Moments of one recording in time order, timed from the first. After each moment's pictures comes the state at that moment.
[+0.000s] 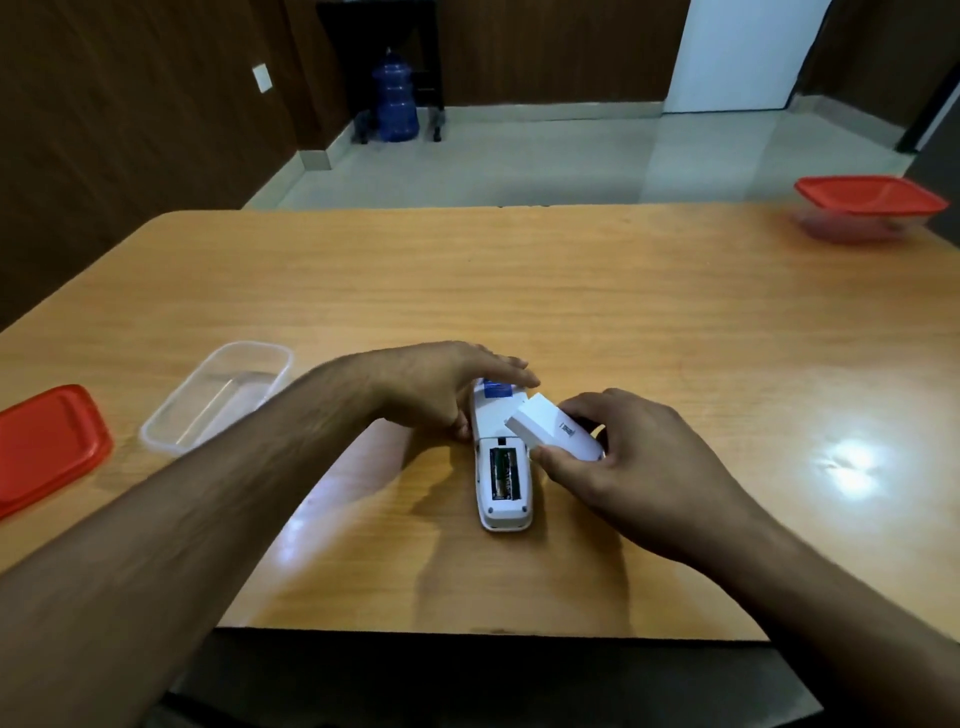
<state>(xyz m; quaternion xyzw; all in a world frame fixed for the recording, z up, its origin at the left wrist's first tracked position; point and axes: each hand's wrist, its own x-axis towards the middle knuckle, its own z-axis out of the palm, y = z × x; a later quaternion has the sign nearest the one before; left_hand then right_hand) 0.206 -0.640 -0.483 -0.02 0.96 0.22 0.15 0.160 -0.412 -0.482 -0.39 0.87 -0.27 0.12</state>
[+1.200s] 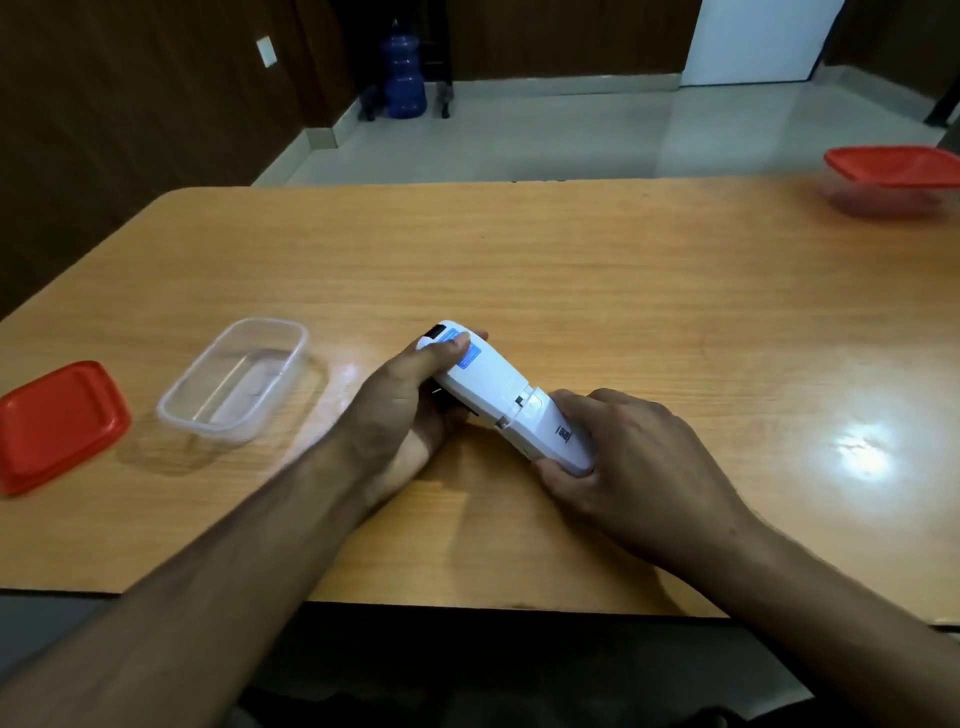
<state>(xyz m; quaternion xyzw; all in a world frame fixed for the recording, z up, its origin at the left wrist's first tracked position) 0.262 -0.600 -0.509 -0.24 0.48 0.83 -0.17 0.176 -0.419 -0.498 -0.48 0.86 -0.19 0.03</state>
